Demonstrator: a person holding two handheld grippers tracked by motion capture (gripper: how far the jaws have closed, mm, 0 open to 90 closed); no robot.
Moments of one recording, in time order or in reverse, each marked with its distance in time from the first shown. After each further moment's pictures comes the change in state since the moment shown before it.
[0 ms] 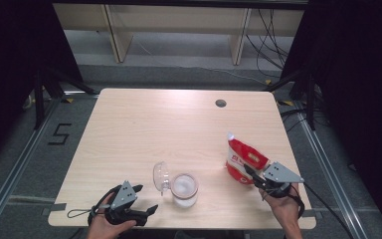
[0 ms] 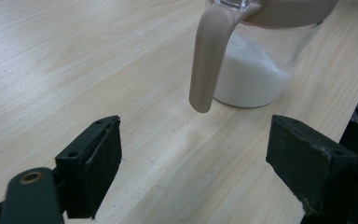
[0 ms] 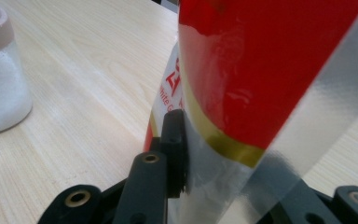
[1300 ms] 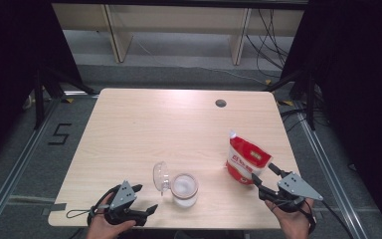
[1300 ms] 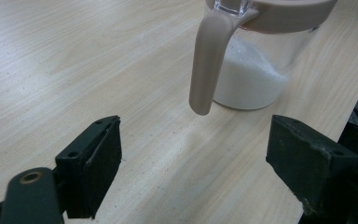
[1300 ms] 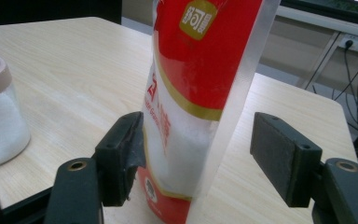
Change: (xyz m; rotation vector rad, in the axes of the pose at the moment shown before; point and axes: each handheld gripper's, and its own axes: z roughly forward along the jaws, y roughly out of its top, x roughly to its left) left arm 0.000 0.001 -0.003 -0.001 0.002 0.002; right arm 0.016 0.003 -0.045 -0.040 -0.143 0.149
